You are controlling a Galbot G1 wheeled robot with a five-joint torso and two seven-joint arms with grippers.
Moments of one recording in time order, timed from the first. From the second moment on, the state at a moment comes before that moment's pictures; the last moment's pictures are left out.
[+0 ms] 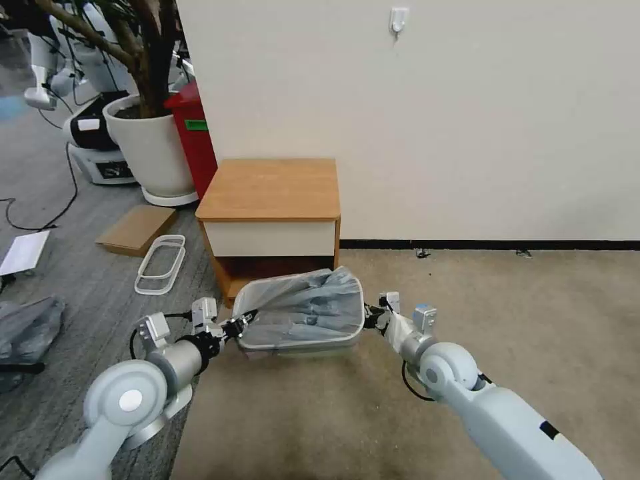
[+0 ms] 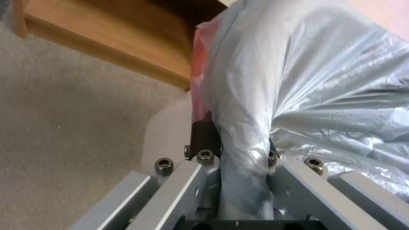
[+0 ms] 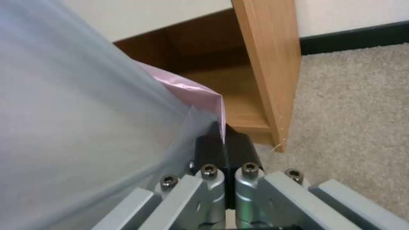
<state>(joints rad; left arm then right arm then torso) 1.42 -0.98 -0.52 -2.19 -1.43 0.58 -0.42 -0.98 1.05 -0.06 1.60 0.84 -0.19 0.03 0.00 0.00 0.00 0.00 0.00</state>
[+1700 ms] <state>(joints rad) 1.35 -1.01 -0.50 -2.07 -1.21 0.50 -0.50 -1.16 0.86 0.08 1.97 0.48 -0.09 0.15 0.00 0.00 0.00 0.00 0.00</state>
